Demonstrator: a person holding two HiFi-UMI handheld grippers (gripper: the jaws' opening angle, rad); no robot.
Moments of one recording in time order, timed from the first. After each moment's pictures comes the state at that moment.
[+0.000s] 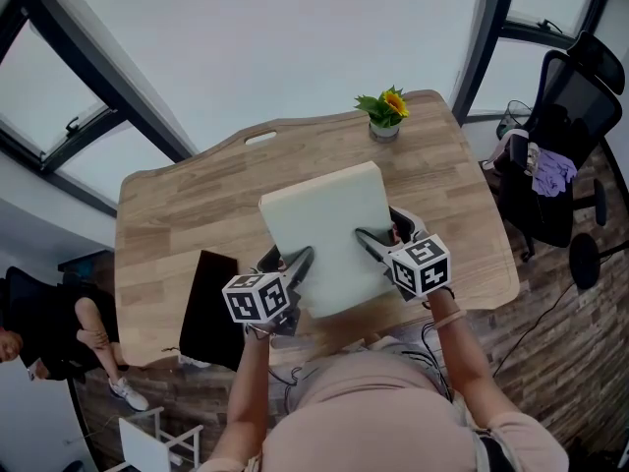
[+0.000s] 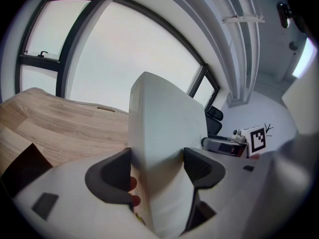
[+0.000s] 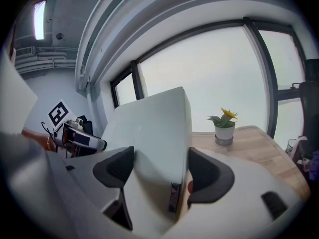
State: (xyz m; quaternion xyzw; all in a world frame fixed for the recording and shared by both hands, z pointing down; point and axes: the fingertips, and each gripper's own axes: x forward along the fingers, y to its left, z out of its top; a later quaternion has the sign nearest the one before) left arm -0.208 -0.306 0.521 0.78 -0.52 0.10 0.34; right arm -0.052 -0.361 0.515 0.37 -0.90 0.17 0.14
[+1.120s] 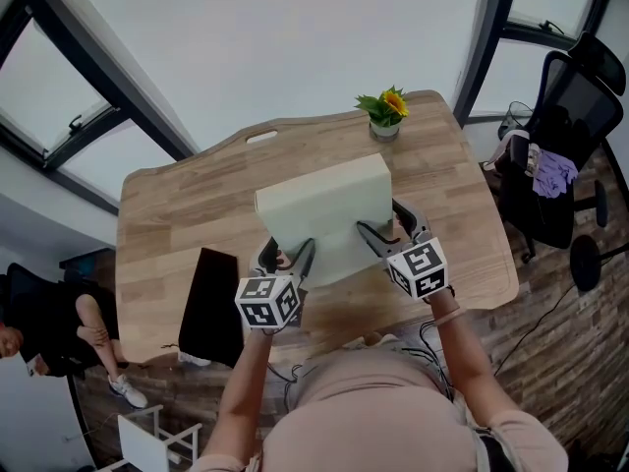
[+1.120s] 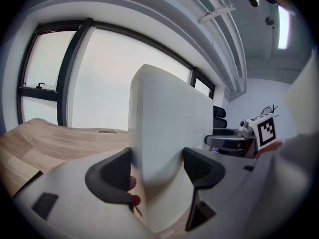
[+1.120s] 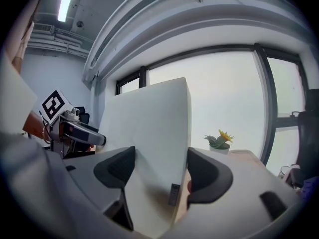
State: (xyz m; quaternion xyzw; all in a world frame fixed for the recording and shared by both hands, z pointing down) left arm -0.201 -0.313 0.496 0.79 -0.56 0.10 0.21; right arm -0.045 -0.364 0.487 0.39 -0.91 0.05 0.13
